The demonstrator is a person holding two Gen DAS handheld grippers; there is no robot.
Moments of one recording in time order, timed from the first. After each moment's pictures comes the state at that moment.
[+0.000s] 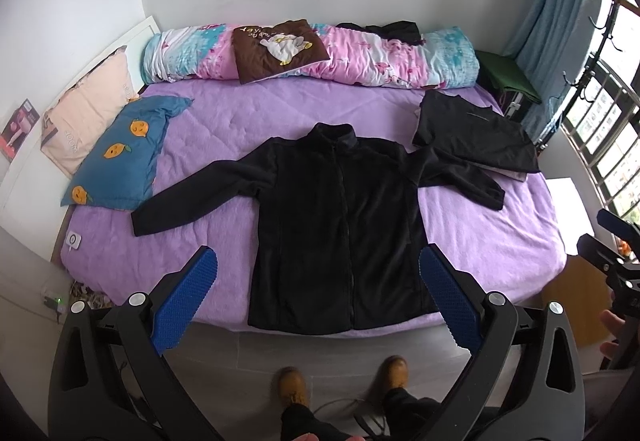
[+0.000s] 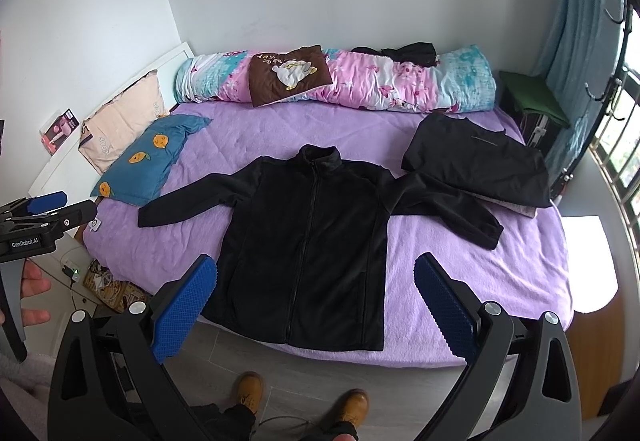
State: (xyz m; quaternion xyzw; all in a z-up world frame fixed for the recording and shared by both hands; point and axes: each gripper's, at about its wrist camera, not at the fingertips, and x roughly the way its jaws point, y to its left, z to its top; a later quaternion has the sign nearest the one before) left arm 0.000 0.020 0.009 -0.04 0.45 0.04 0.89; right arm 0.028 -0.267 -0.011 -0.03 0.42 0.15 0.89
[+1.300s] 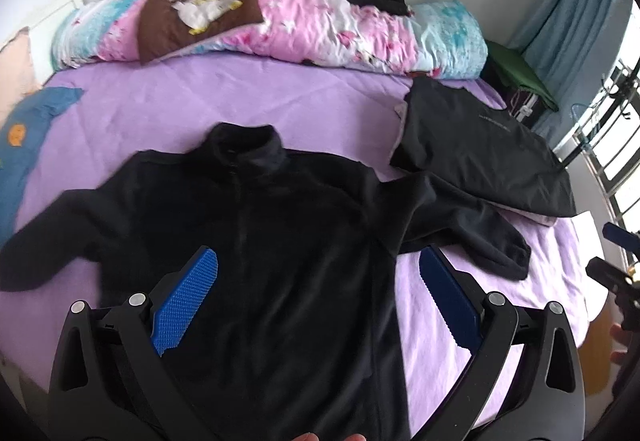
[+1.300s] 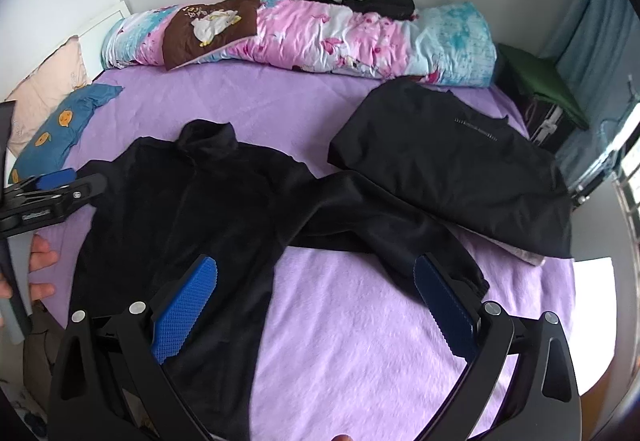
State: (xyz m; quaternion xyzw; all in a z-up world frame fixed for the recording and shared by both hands) left arm 0.381 -0.108 -0.271 -0.08 0.46 -0.01 0.88; right arm 0.378 -0.407 -0.254 -0.08 0.48 0.12 0.87
